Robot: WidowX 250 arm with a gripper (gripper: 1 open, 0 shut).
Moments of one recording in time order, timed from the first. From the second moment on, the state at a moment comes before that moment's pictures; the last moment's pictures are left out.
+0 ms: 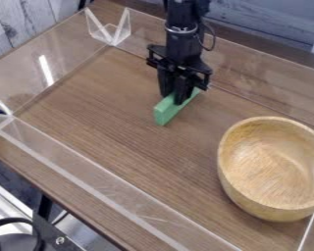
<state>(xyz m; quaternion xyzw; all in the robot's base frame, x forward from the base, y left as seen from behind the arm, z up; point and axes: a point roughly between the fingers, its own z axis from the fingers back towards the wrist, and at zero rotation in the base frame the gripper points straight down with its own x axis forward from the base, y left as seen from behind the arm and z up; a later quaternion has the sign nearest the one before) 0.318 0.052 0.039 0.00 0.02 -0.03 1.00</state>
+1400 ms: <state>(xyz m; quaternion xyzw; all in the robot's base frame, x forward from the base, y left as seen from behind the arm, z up) 0.325 0.056 0.029 0.01 0.03 -0.03 1.00</state>
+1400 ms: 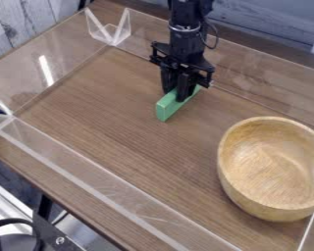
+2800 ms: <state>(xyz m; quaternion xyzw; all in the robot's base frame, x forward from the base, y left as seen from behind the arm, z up) 0.320 0.110 0.048 0.00 0.00 0.02 1.00</state>
